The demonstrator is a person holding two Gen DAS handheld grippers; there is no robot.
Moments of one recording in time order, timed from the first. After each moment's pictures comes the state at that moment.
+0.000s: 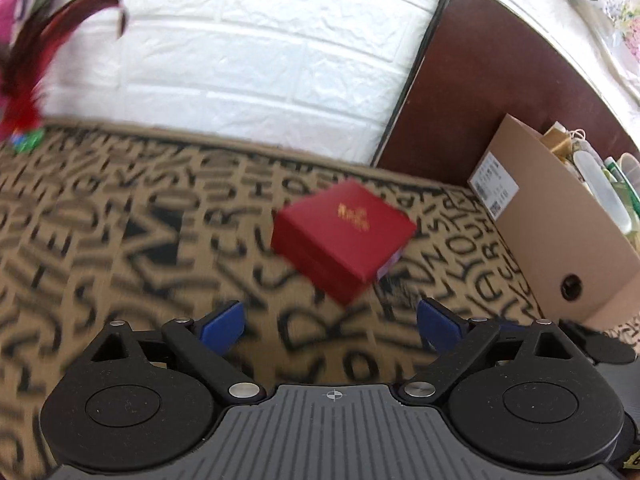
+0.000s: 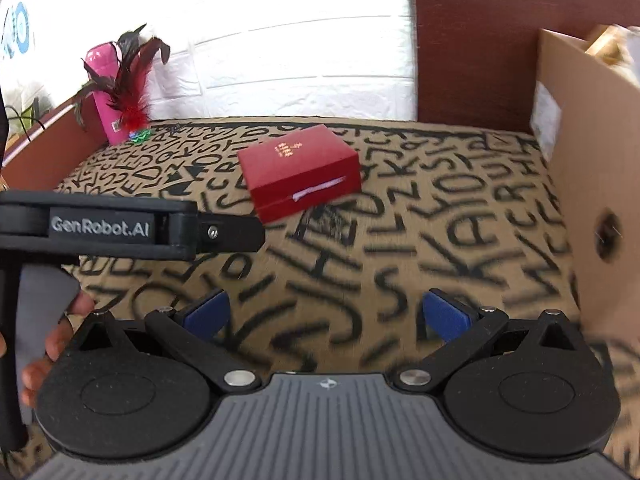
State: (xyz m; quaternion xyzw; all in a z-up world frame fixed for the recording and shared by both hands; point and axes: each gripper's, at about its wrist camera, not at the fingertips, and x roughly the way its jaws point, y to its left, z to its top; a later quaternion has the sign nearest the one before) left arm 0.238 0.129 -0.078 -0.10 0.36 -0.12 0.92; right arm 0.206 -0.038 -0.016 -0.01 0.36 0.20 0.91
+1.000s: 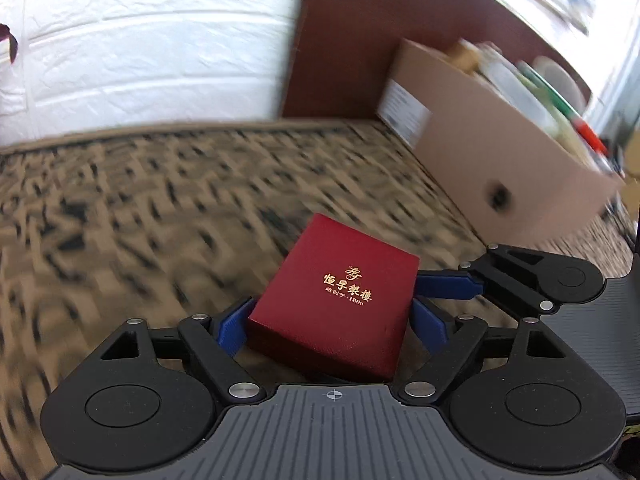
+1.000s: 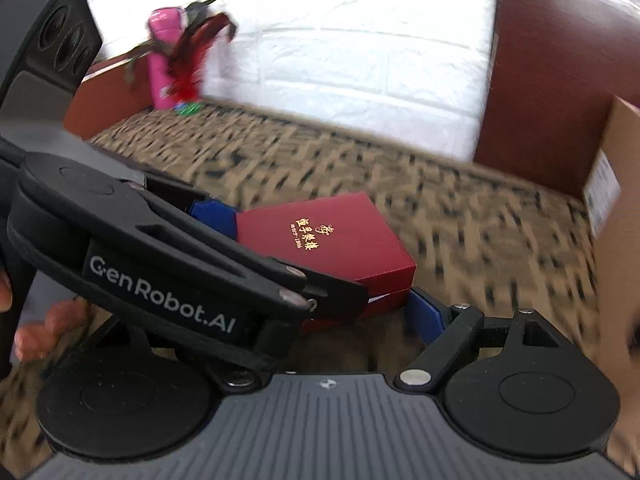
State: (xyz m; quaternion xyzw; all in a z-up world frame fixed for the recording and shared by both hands) left arm 0.179 0.068 -0.080 -0.03 0.41 -0.23 0.88; right arm 0.178 -0.043 -0.013 -0.09 0.34 0.28 0.90
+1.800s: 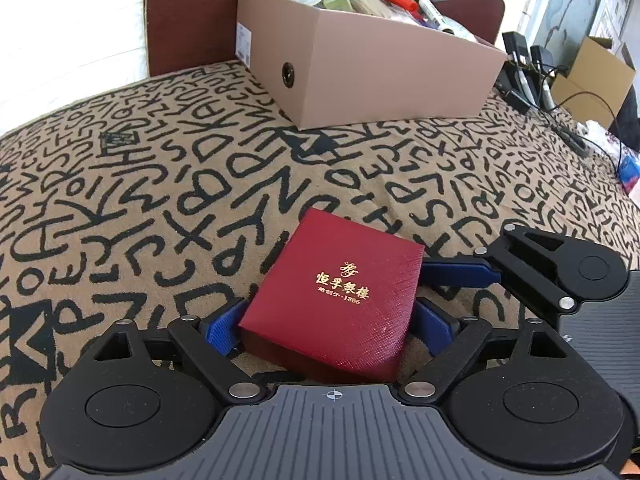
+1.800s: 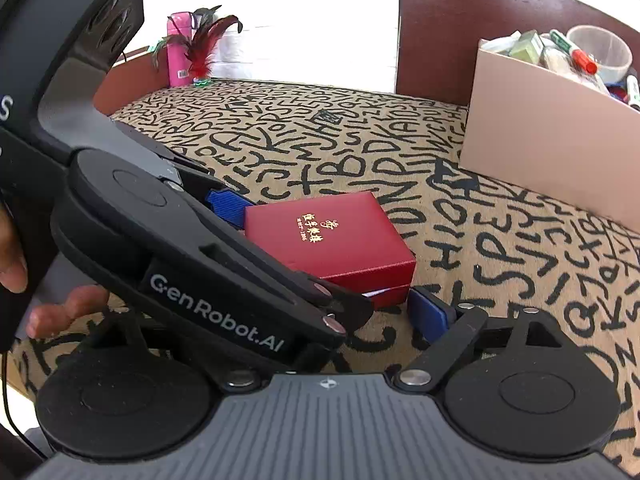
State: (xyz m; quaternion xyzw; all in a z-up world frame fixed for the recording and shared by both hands) left arm 0.055 -0.031 -0.082 0.04 0.42 -0.27 0.86; right arm 0.007 -0.137 -0.015 -0.07 0.33 0.22 0.92
